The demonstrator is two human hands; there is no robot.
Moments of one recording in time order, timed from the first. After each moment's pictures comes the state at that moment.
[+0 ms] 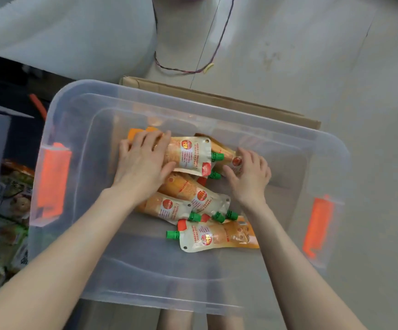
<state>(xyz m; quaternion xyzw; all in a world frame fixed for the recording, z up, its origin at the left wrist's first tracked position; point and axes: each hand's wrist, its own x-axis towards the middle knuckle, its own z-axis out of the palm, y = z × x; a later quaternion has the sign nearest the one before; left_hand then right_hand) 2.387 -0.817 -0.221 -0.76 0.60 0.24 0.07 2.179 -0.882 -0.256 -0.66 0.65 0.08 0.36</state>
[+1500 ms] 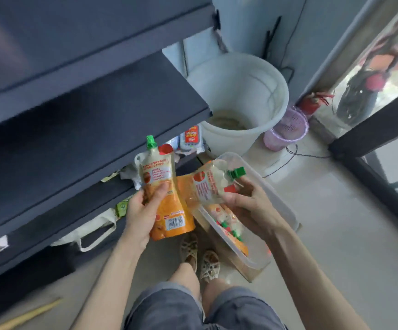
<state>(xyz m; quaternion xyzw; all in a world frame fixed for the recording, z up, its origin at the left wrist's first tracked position) 2.287 -0.570 0.201 -0.68 -0.14 0.26 -0.68 2.210 -0.783 0.194 -0.48 0.18 0.08 0.86</state>
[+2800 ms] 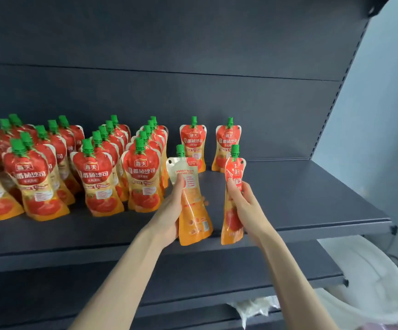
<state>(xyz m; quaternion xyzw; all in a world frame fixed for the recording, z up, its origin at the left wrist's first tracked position) 2.451 -0.260 0.420 -0.58 0.00 0.09 -0.81 2.458 -0.439 0.411 -0.73 -0.03 0.00 0.69</state>
